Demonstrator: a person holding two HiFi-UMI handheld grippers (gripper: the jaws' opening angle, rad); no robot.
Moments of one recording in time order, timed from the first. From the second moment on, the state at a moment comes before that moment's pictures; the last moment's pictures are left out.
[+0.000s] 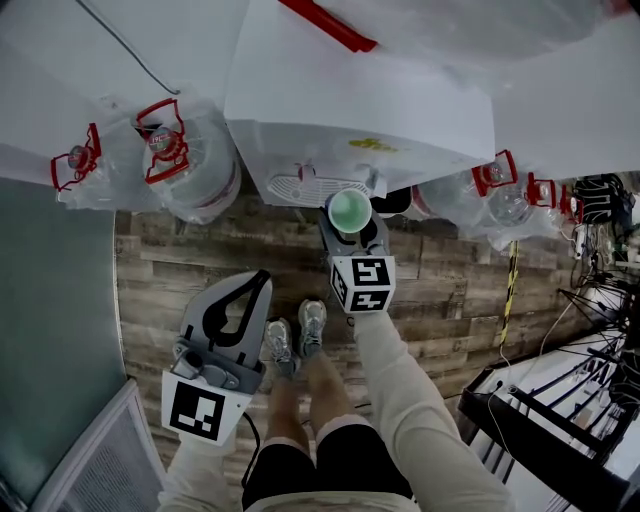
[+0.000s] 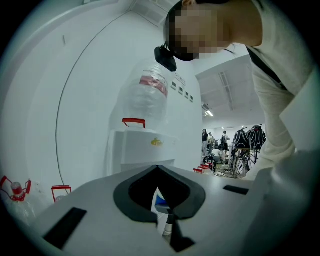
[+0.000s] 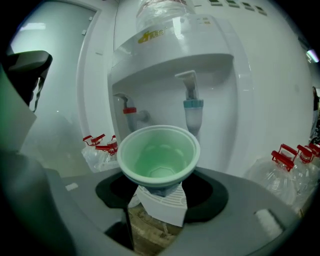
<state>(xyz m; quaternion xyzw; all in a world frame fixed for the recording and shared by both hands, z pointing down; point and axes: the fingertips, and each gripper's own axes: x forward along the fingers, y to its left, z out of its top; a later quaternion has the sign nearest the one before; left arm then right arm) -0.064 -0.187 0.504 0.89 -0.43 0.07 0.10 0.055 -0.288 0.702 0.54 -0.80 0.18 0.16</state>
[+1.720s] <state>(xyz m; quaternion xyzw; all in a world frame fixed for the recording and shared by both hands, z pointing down) -0.094 -0.186 0.555 0.86 -0.48 0.10 0.13 0.073 -0.330 0.812 0.55 -0.77 0.24 0.22</state>
